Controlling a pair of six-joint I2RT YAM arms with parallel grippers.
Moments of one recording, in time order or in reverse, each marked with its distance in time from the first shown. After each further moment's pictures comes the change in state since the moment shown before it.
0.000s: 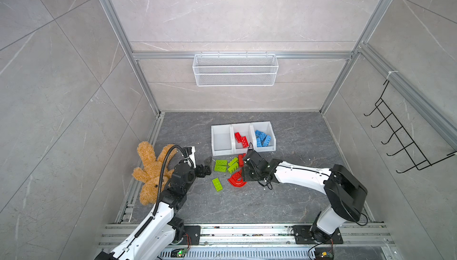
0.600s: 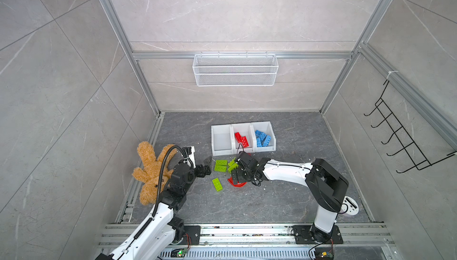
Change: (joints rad) left arm 0.000 -0.016 0.000 -0.001 0.000 0.000; right arm 0.031 0.153 0.134 -0.024 -0.019 -0.056
